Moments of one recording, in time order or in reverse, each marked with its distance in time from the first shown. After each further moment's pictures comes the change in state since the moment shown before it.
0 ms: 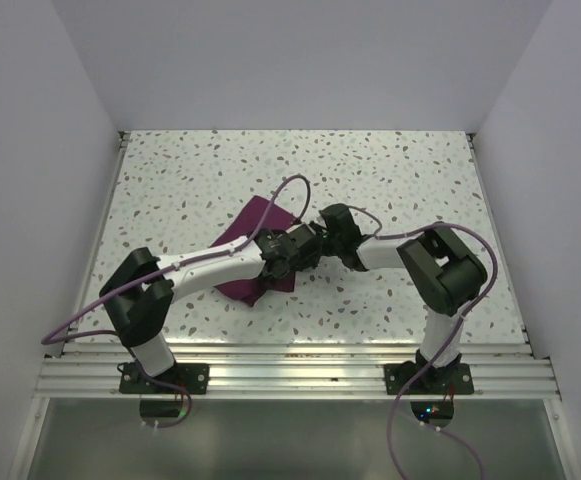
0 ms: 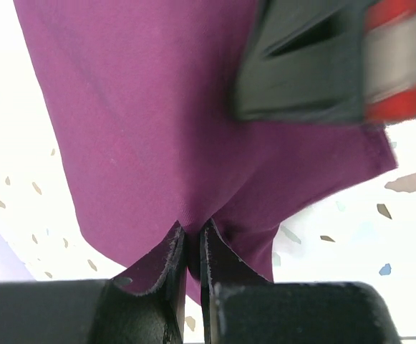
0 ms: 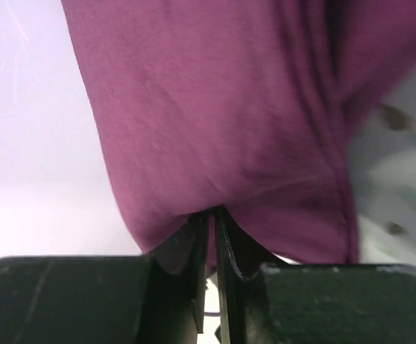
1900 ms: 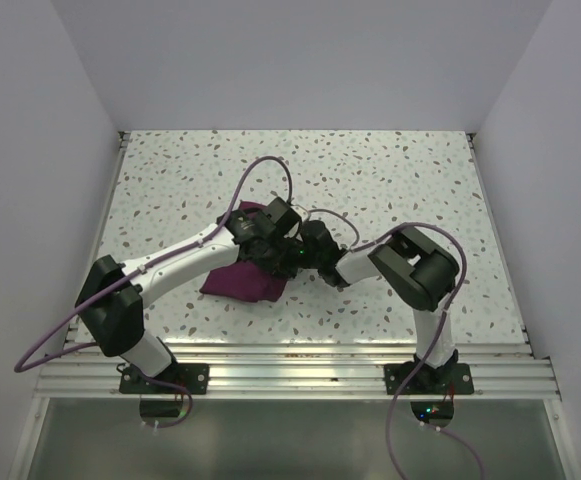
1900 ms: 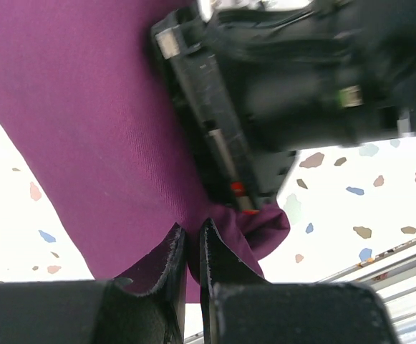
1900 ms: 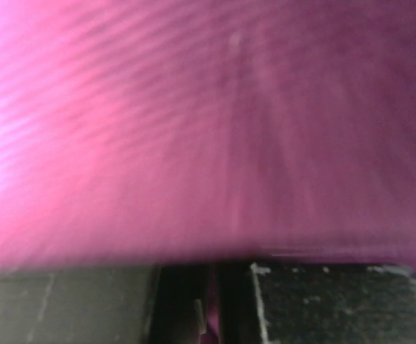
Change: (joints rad) left arm 0.126 -0.122 0.043 0.013 0.349 0.052; right arm 0.164 0.108 0.012 0.235 0.103 -0.168
